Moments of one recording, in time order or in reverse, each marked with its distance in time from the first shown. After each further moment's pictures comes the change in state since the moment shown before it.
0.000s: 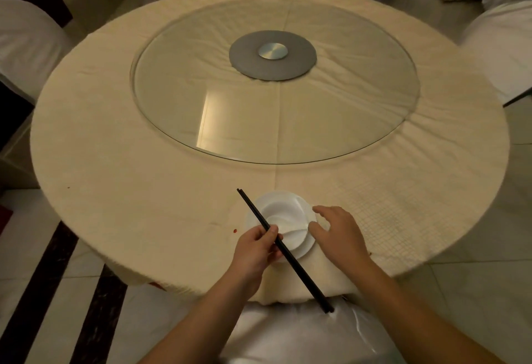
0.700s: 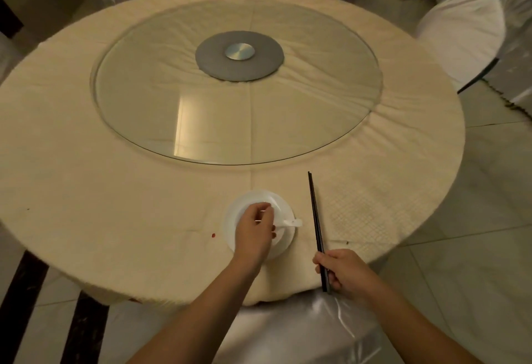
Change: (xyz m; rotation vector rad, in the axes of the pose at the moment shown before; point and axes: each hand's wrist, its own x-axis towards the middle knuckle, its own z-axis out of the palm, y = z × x) left_hand 0.020 0.002 0.044 0.359 0.091 0.316; right_hand -0.046 0.077 0.004 0.719 -0.258 0.589
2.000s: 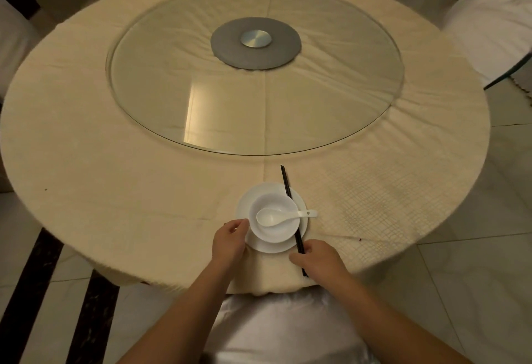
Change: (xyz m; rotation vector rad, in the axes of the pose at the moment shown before) left_hand 0.025 -0.069 -0.063 0.025 0.091 -0.248; right_hand 0.023 -0.003 0.065 -0.543 0.052 -0.165
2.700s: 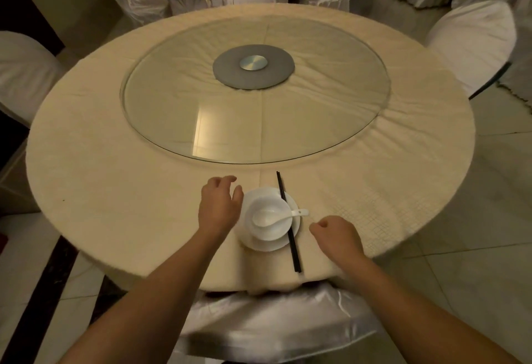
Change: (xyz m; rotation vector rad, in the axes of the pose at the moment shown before) left_hand -0.018 0.087 -0.009 0.734 0.246 0.583; right_hand -0.027 -0.019 -0.061 -0.109 0.334 -0.080
